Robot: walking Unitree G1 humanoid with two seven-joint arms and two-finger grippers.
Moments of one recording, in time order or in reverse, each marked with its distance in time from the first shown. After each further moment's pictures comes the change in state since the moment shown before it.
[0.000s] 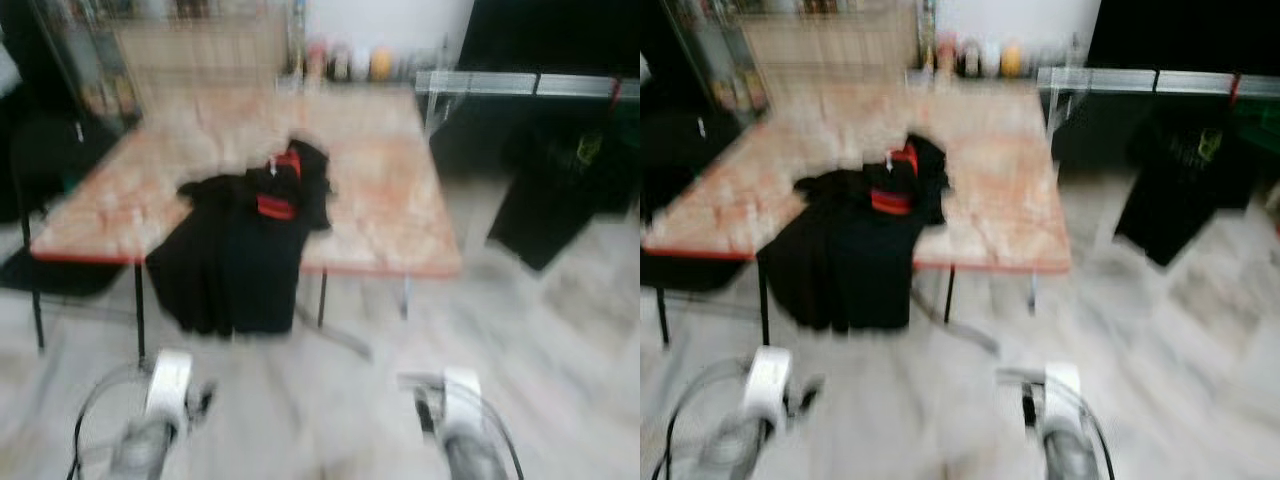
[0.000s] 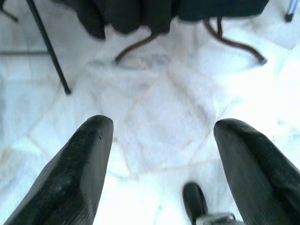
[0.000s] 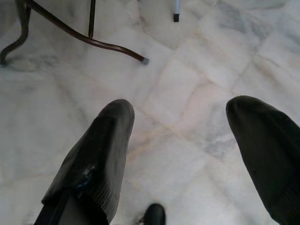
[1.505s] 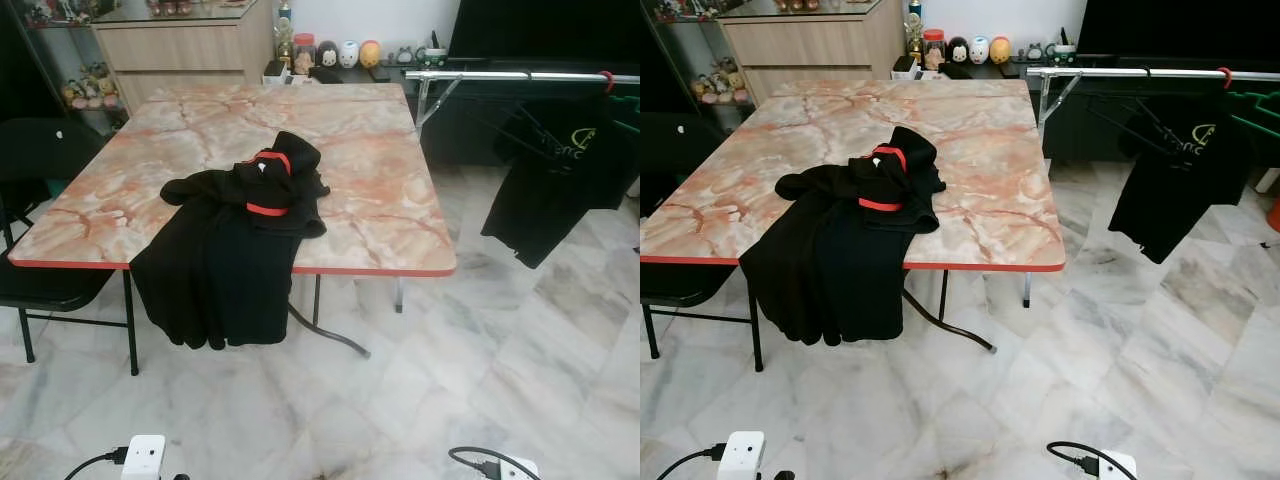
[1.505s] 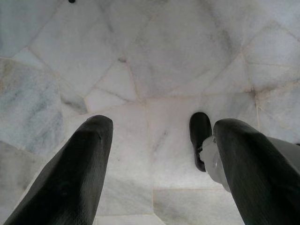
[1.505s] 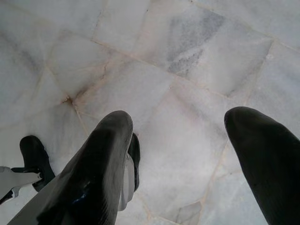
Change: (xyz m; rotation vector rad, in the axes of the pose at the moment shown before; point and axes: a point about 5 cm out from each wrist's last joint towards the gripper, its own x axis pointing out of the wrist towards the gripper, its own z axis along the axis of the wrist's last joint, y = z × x) left arm -0.027 0.011 -0.076 -0.099 0.279 0.103; right arm -0.040 -0.059 -0.089 0.077 0.307 -0.096
